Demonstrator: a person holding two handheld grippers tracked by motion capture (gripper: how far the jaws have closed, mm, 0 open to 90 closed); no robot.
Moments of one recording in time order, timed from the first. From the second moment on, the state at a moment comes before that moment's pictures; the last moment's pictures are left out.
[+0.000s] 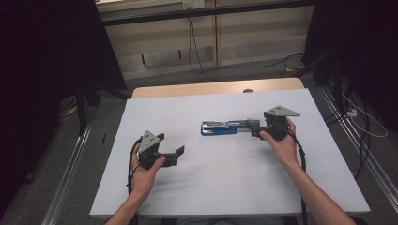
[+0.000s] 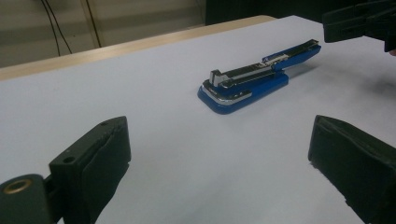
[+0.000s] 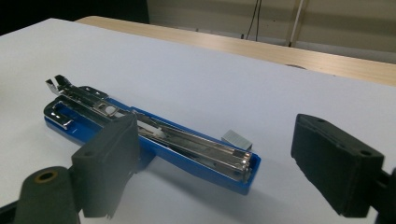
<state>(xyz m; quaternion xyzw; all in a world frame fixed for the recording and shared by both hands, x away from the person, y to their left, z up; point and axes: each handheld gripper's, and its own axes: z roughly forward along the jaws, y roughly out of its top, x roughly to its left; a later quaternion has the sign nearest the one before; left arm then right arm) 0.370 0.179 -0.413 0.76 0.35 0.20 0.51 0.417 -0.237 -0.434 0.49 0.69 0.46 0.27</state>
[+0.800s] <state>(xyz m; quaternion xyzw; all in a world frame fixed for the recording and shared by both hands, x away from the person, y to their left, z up) 0.348 0.204 -0.419 0.76 0.35 0.22 0.50 0.435 -0.247 -0.416 0.49 0.72 0.43 0.25</state>
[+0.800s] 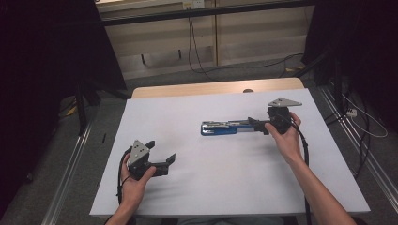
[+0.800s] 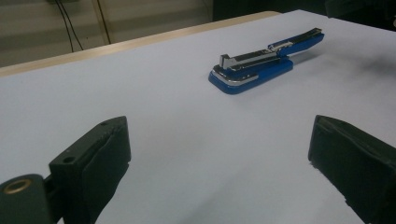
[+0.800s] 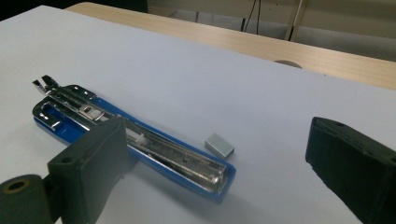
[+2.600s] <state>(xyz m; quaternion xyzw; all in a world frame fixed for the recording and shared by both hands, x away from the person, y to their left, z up) 0.344 0.198 -0.423 0.77 0.36 0.19 0.49 0.528 -0.261 -0.415 0.40 0.86 0.30 0.11</state>
